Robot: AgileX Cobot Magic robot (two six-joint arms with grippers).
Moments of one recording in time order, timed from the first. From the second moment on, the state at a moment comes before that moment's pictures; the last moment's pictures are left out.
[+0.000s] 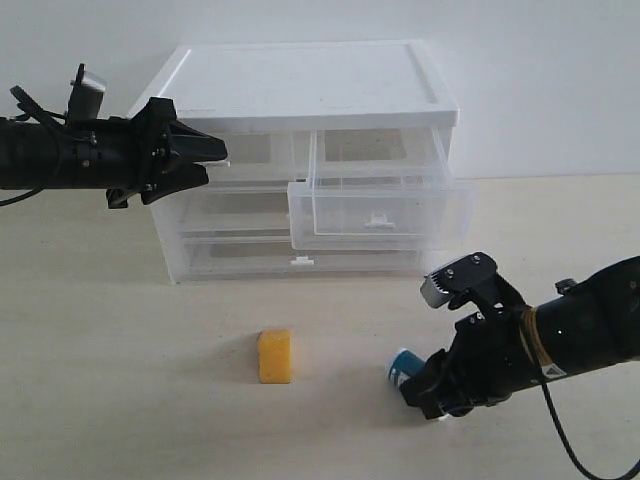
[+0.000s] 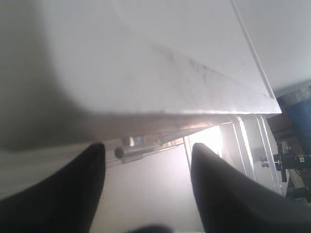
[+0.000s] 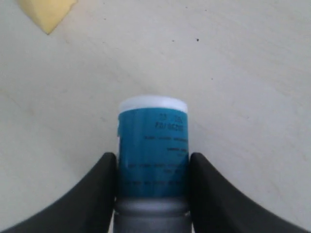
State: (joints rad) left arm -0.05 1.95 -1.24 -1.67 0.84 1.16; right arm 0.28 1.87 -0.71 -1.49 -0.51 1.19
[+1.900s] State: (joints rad) left arm -0.05 1.95 -1.24 -1.67 0.85 1.16; right arm 0.28 1.65 -1.05 -1.31 -0.49 1.55
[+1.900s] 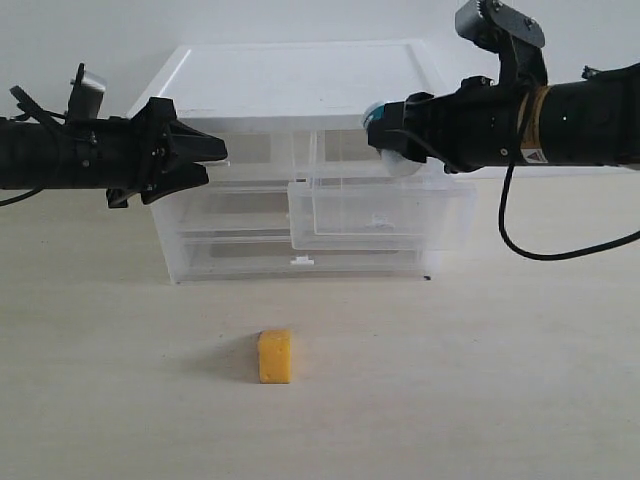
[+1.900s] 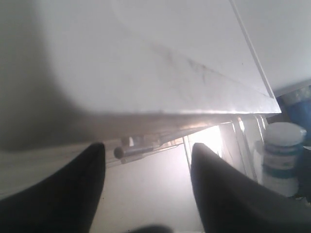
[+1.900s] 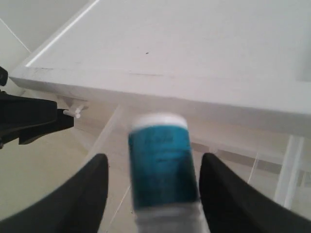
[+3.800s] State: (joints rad) left arm -0.05 1.95 -1.24 -1.68 0.86 1.18; right arm 0.28 1.68 -1.08 -1.73 -0.40 1.95
